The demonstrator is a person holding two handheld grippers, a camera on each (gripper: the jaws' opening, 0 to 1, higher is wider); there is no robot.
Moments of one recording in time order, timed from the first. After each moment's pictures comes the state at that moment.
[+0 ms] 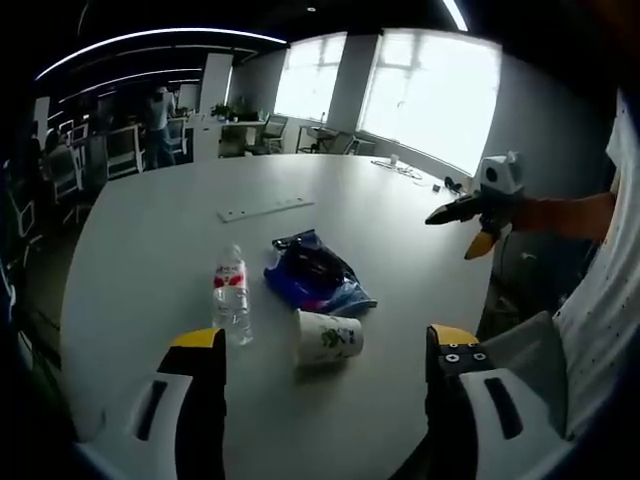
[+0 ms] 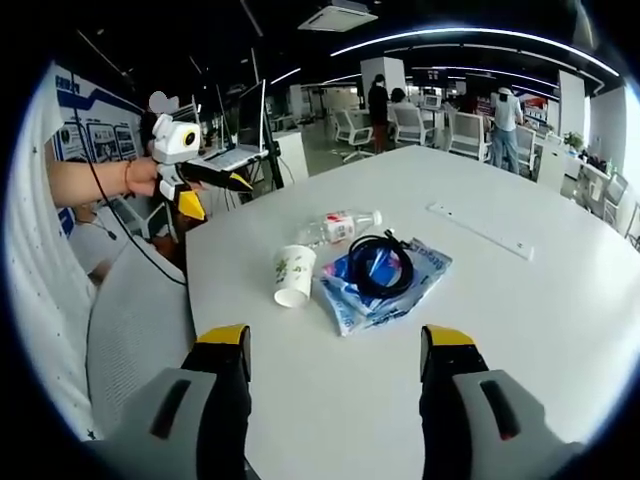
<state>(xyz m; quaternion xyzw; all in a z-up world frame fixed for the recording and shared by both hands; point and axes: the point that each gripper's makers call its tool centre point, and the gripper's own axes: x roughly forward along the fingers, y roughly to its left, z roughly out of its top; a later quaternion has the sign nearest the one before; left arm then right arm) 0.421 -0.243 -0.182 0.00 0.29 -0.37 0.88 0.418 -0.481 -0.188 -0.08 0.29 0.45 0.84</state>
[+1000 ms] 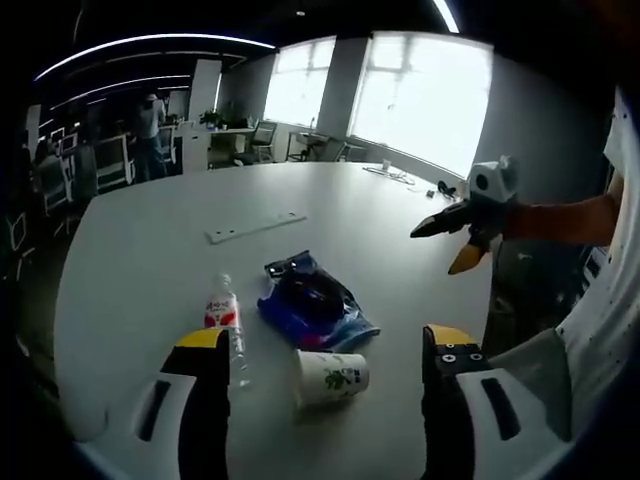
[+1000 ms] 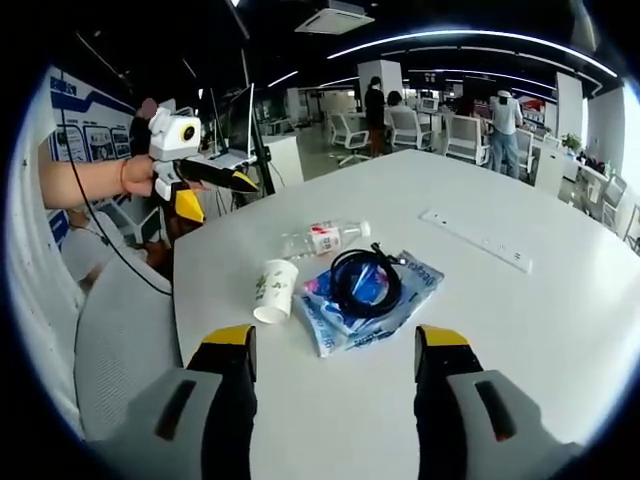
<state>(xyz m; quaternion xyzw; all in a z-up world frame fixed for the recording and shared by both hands) 0.462 -0.273 -0.171 0.01 0.28 -0.39 0.88 0.457 -0.473 -0.190 -0.08 0.28 0.45 0.84</state>
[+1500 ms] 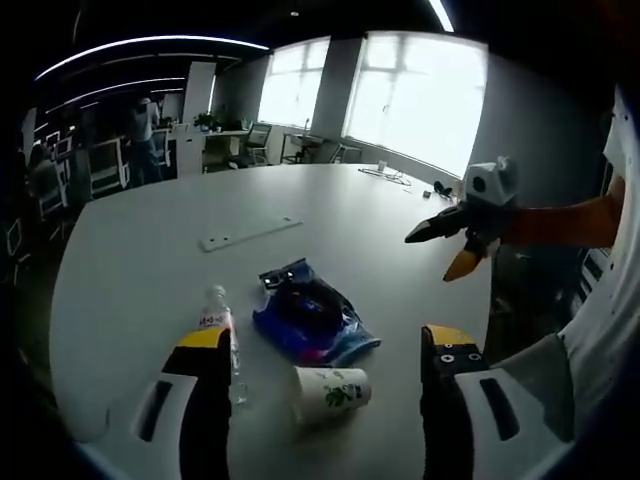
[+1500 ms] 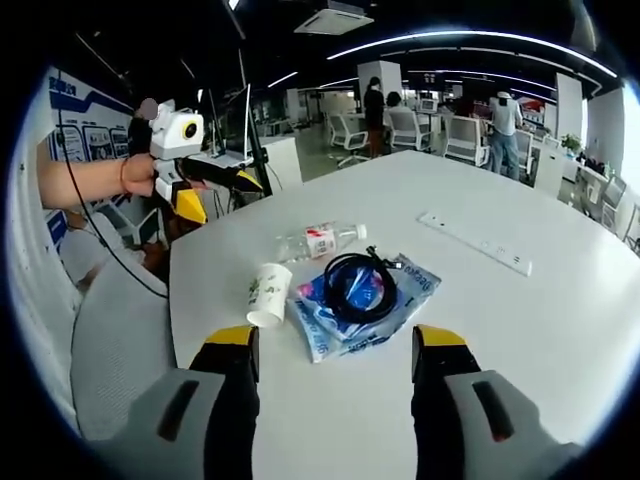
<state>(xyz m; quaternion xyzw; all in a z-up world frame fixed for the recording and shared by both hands) 0.475 -0.286 -0.168 0.01 0.27 -0.40 0.87 0.466 -0.473 -0.190 -0.08 0.28 0.45 0.85</state>
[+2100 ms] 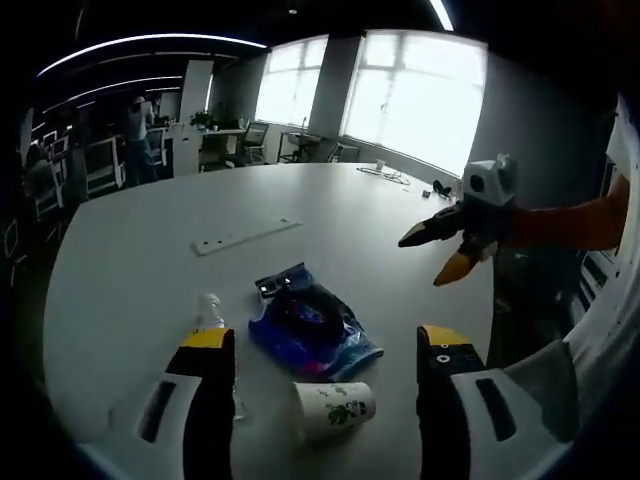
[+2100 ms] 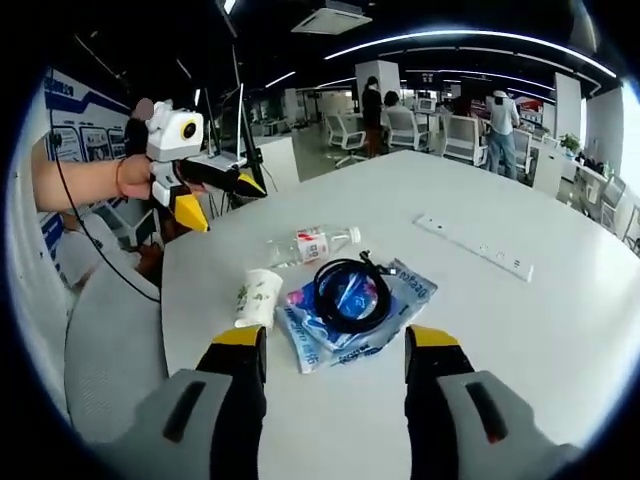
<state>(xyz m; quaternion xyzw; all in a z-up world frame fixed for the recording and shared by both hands) 0.493 -0.303 -0.174 0.01 0.27 -0.41 0.87 0.487 -0.464 -0.195 -0.08 0.28 0.44 0.85</state>
